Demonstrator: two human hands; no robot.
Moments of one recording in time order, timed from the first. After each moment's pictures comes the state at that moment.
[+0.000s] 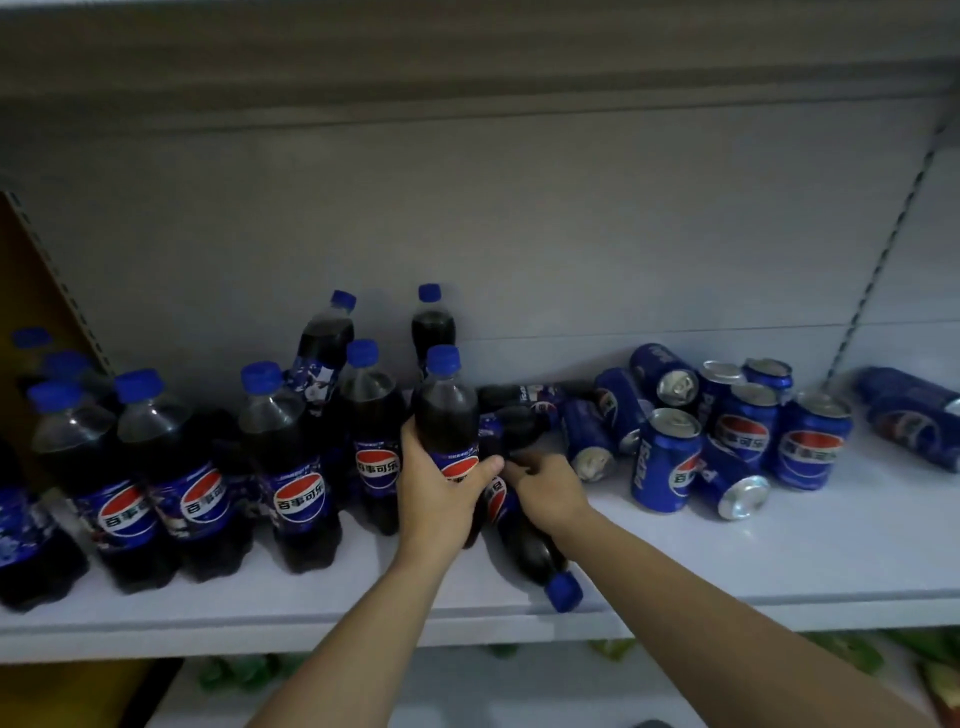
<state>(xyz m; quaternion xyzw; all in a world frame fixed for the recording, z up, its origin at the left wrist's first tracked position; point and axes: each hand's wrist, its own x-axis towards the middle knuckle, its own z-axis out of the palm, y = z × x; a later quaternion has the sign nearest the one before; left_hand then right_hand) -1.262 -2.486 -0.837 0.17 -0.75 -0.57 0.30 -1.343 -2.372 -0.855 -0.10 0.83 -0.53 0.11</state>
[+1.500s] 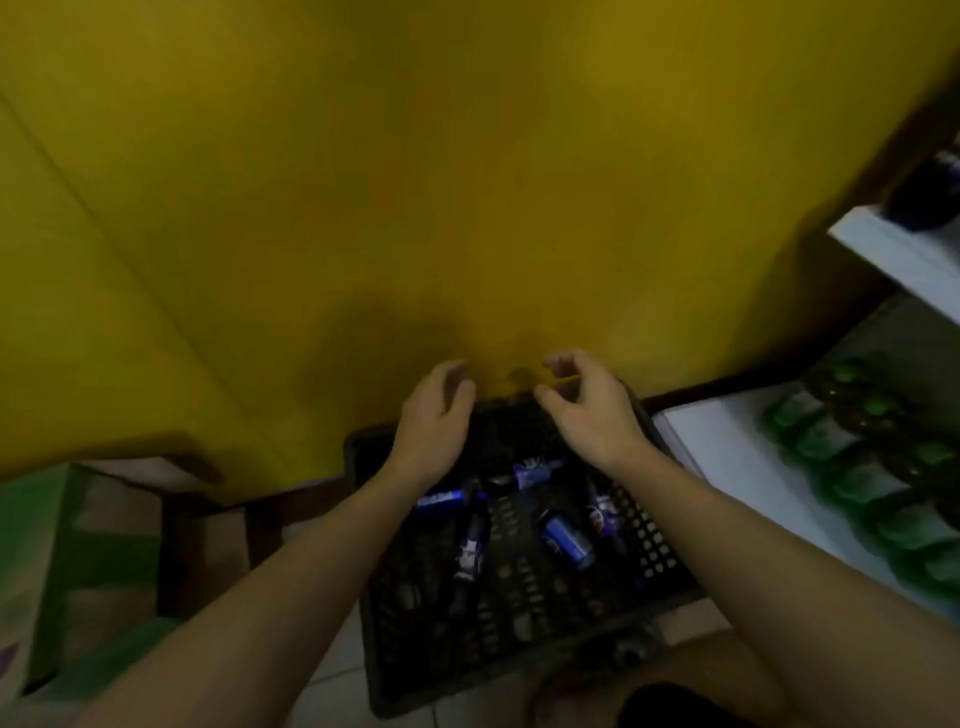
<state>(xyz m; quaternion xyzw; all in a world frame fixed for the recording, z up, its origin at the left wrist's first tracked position) -0.568 -2.656 -1.025 0.63 -0.56 -0.38 0.39 -0.761 -2.677 -0.995 -0.66 0.61 -0.28 0.34</state>
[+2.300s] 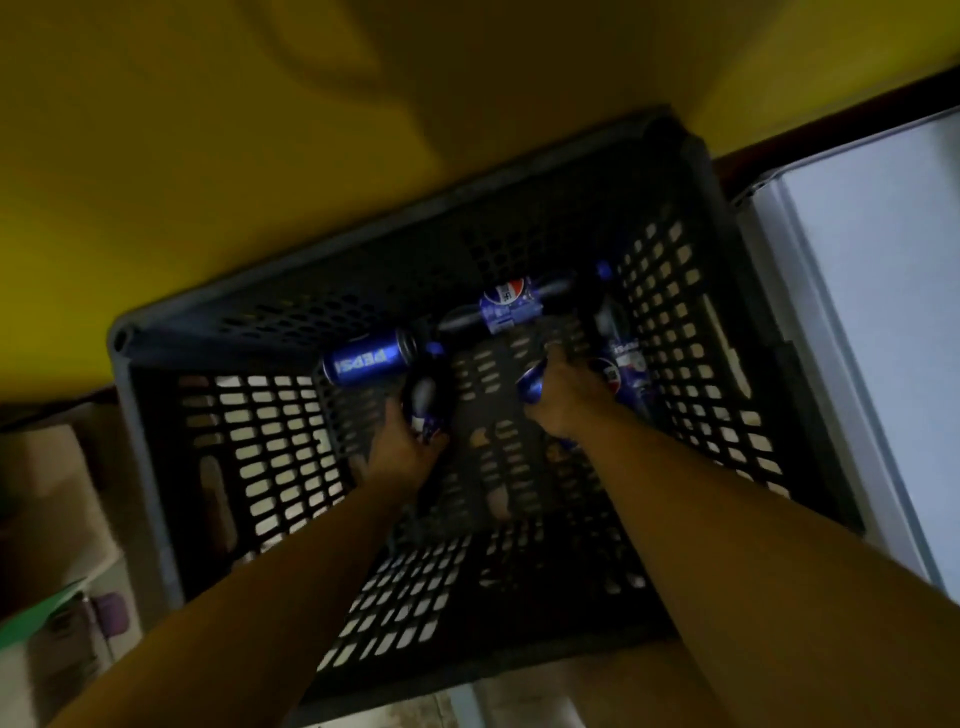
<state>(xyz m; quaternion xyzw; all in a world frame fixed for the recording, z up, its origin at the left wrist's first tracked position) -0.625 -2.634 -1.369 0.82 -0.36 -0.44 0.06 -0.839 -2.733 -1.363 -0.58 0.64 0.19 0.47</state>
